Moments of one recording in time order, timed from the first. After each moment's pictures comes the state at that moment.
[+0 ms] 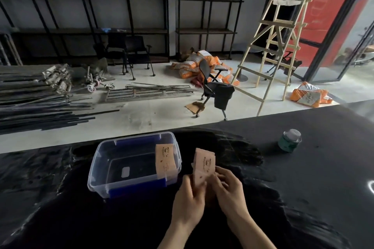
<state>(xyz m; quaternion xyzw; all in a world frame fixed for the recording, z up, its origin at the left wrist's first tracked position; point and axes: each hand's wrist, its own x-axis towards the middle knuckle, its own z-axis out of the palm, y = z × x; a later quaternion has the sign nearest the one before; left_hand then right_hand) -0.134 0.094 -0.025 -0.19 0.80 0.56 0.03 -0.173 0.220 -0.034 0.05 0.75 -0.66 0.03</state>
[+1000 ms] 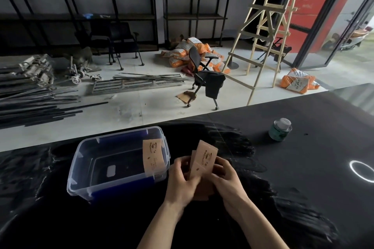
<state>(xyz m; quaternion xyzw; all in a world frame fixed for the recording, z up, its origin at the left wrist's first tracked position) -0.168 0.097 -0.027 -0.17 0.74 0.65 0.02 -0.193 0.242 -0.028 0.09 0.68 -0.71 0.13</state>
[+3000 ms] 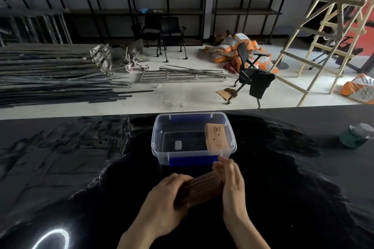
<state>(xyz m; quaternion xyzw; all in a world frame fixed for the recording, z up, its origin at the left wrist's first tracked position) -0.005 -0.069 -0.001 -0.05 0.94 0.35 0.00 -0.091 0.092 -0.012 0.03 0.68 -0.72 0.10</state>
